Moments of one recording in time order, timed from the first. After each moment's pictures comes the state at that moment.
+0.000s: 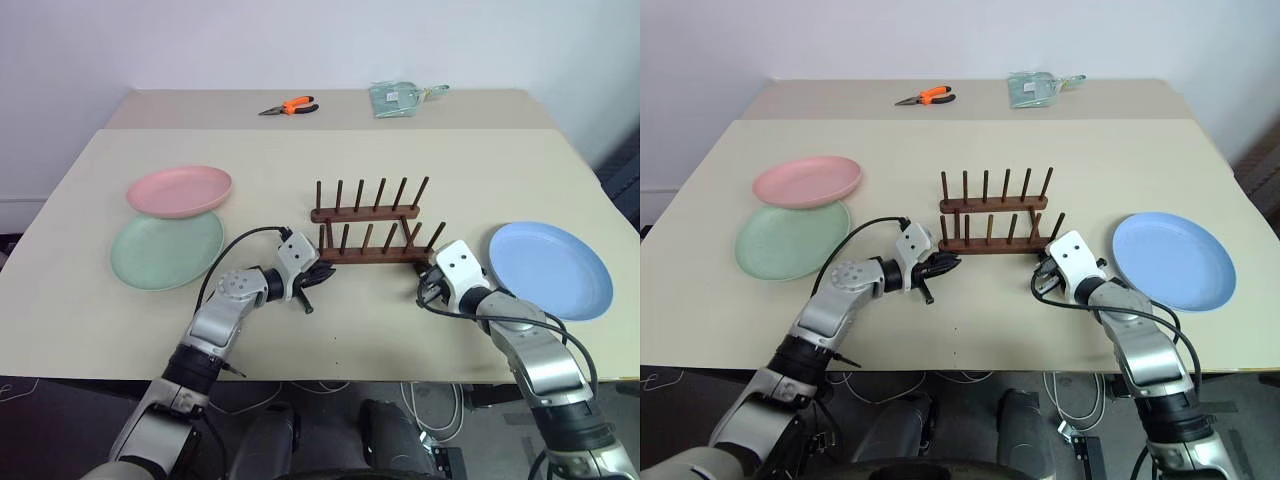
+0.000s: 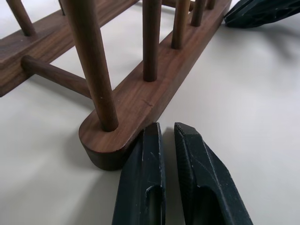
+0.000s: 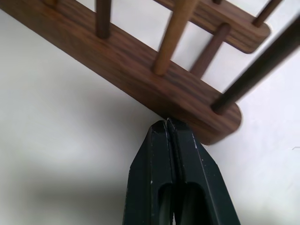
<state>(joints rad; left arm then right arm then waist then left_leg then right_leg) -0.47 0.27 -0.26 0.24 -0.09 0.26 -0.73 -0.16 -0.54 0.04 -0.14 0.08 0.47 0.44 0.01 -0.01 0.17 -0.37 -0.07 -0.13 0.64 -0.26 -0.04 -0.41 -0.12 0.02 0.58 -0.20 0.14</state>
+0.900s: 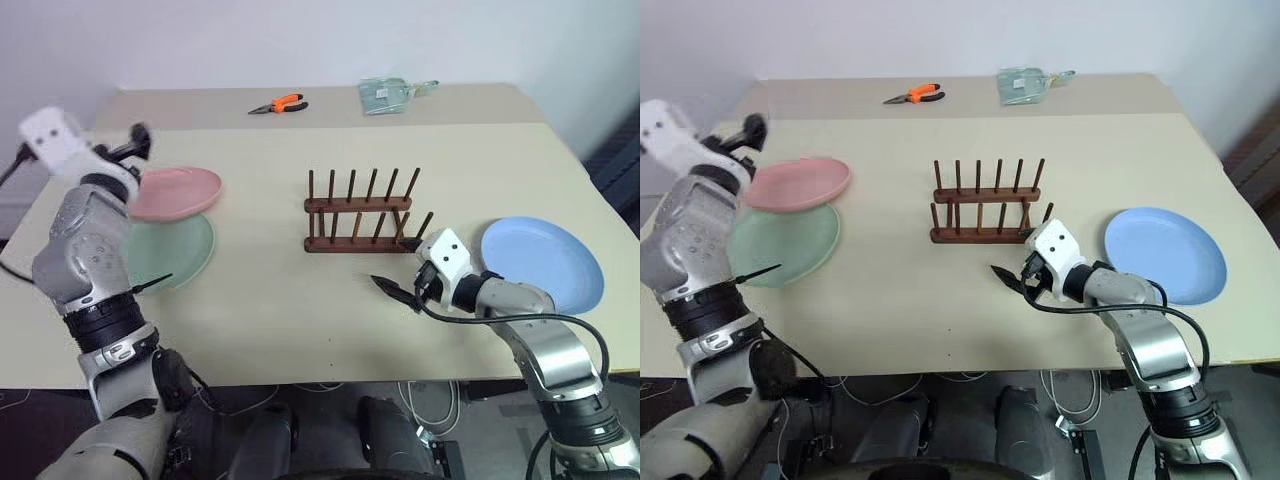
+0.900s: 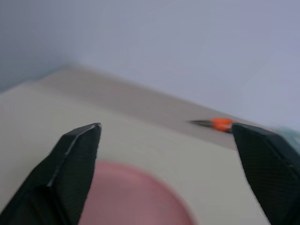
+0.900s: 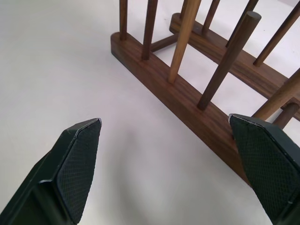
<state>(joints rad) -0.71 0.28 0.71 -0.04 -0.44 0.79 0.14 -0.18 -0.58 0.06 -0.32 0.21 0.48 0.67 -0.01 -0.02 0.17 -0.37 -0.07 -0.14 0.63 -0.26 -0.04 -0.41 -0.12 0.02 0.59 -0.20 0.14</state>
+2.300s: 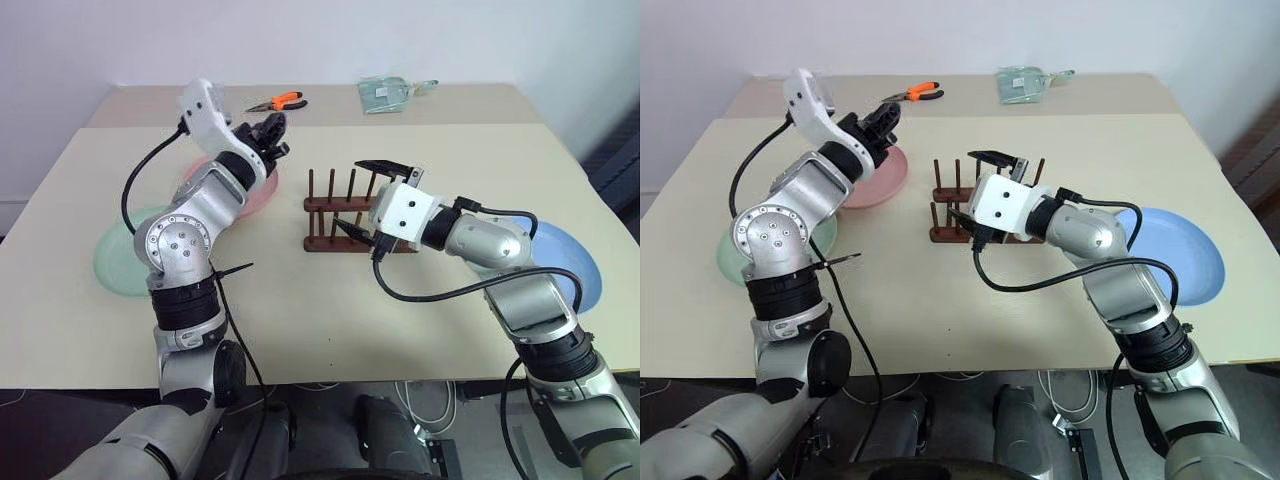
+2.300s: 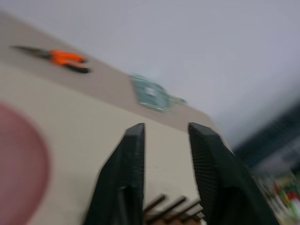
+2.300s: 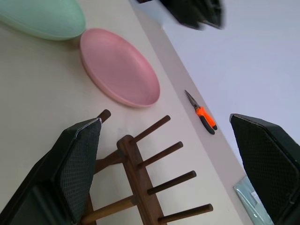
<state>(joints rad) -0.81 0.04 0.43 -0.09 -0.79 0.86 0.28 -0.54 -0.59 0.25 -0.33 -0.07 0.23 0.65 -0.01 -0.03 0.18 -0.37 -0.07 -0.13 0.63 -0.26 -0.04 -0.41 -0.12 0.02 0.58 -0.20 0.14</state>
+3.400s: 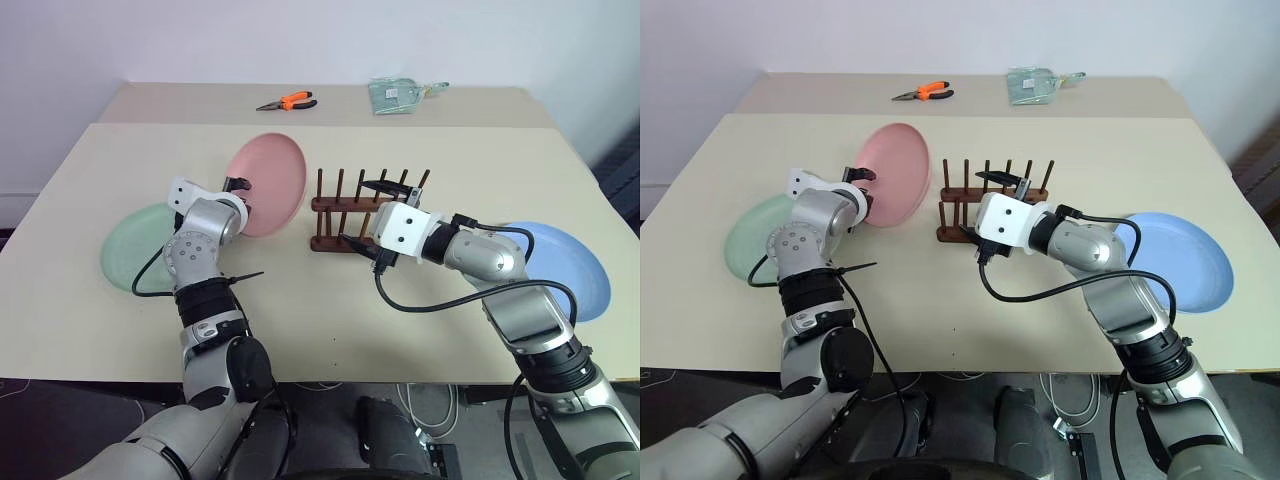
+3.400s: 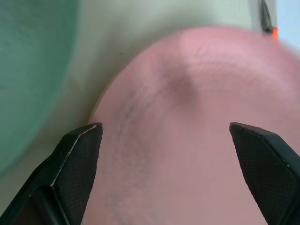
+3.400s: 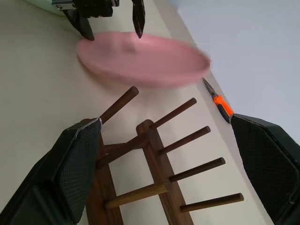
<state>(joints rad) -0.85 -0.08 0.65 0.21 -0.95 0.68 0.78 -0.47 -0.60 0.24 -0.30 -0.12 0.20 0.66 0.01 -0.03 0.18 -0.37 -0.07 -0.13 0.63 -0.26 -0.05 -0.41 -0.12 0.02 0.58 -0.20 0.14</state>
